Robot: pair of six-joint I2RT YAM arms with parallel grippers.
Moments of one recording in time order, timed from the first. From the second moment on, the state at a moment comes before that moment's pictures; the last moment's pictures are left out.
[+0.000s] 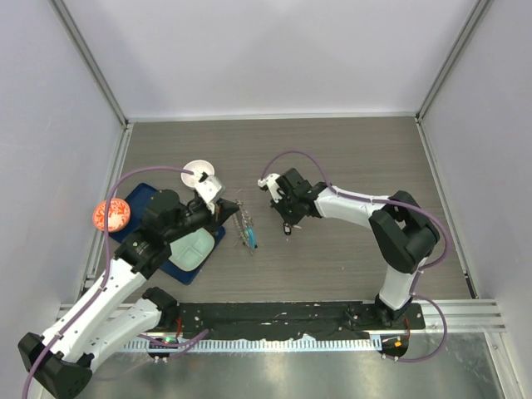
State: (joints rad) left arm -0.57 0.76 0.74 -0.19 0.35 0.08; right arm 0.71 1.78 1.11 -0.35 -0.04 -0.13
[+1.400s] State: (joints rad) left arm -0.60 0.75 0.74 -0.19 0.34 0.10; right arm 0.74 1.64 0.52 0.70 0.03 0.05
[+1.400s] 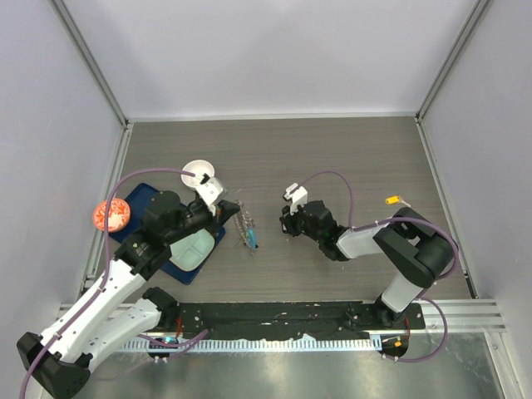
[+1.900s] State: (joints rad) left arm -0.60 0.74 0.74 -0.19 0.32 0.11; right arm 0.74 1.67 0.51 0.76 0.05 0.06
